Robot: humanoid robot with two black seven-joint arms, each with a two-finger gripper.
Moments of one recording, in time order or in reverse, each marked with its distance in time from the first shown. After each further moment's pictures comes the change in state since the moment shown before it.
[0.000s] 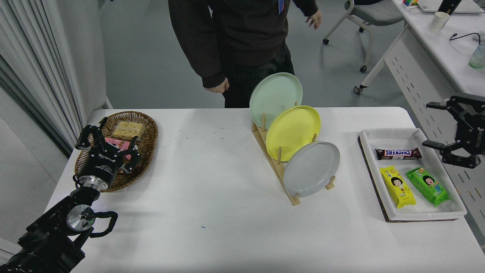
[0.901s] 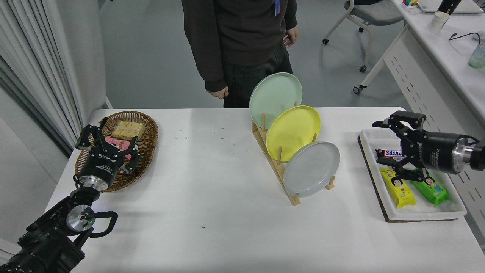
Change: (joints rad) left arm 0.000 0.000 0.000 0.000 0.000 0.000 0.000; right arm 0.122 0.078 -0.182 0.311 0.030 -0.261 -0.052
